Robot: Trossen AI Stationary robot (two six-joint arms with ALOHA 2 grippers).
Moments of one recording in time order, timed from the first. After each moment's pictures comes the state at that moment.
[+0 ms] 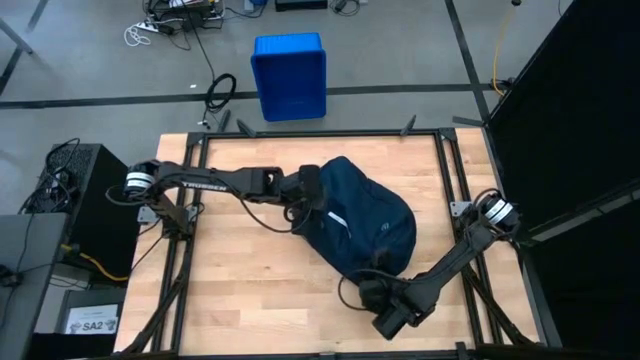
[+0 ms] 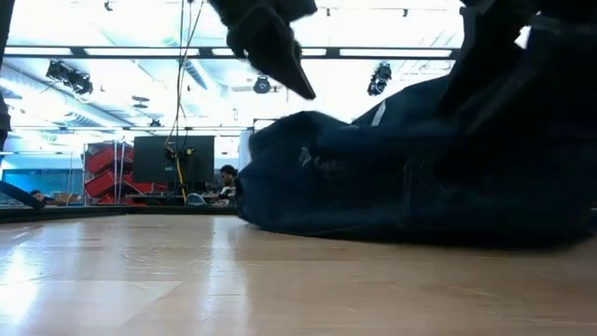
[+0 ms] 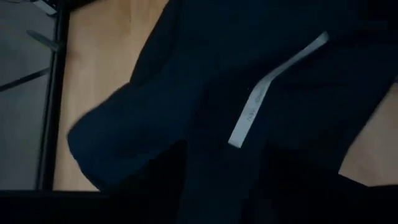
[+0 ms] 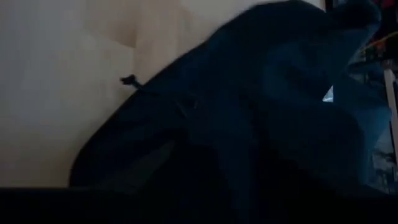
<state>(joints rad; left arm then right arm) 0.01 1.62 1.37 -0.55 -0.14 0.31 0.74 1.91 1.34 -0.94 0.85 0.49</state>
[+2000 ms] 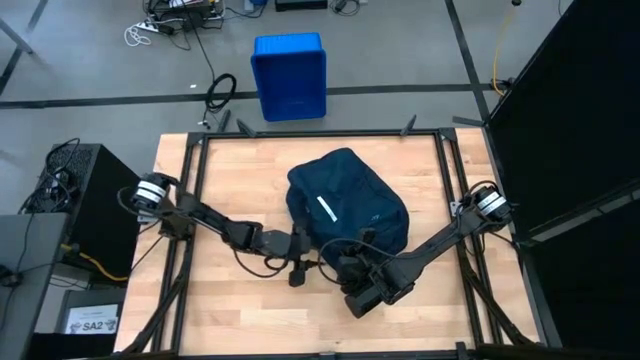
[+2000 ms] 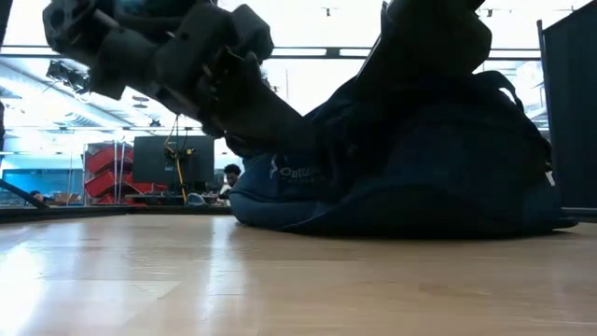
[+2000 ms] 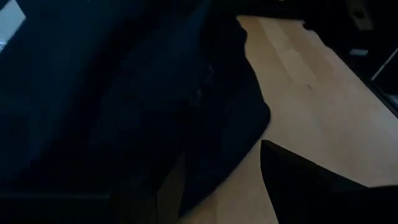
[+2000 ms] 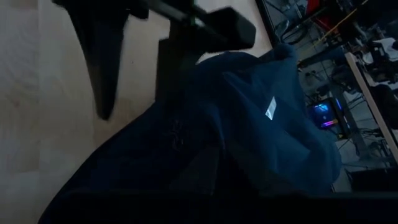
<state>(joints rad) -0.27 1.75 0.71 0.67 -0.19 -0.20 0.57 1.91 1.43 -0.78 0.99 0.42</state>
